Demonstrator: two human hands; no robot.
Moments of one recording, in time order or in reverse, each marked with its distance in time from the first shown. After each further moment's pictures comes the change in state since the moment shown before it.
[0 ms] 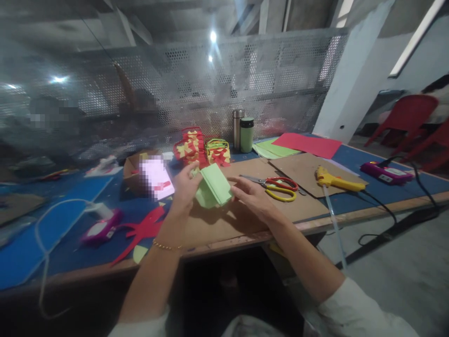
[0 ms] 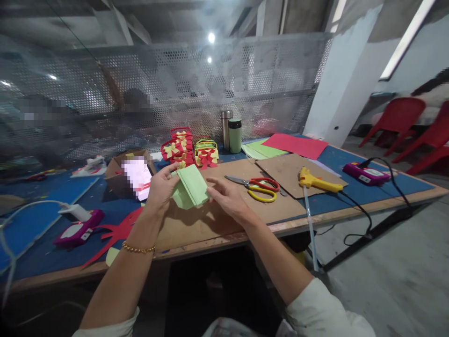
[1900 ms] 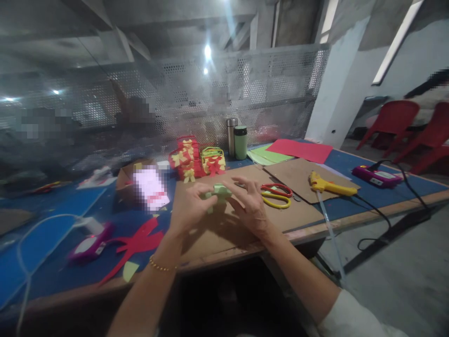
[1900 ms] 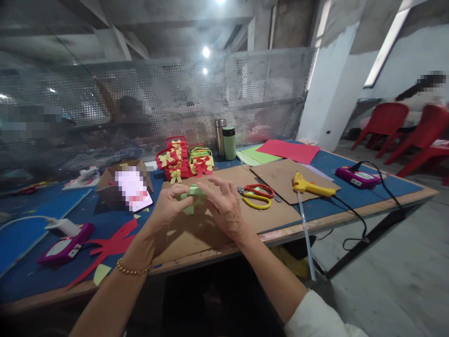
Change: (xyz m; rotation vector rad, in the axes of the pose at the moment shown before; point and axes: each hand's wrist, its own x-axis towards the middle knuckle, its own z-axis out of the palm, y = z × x) left_hand -0.028 0.022 0.012 0.128 -0.248 0.145; right_hand -0.005 0.009 -0.002 -0.848 0.347 -0.715
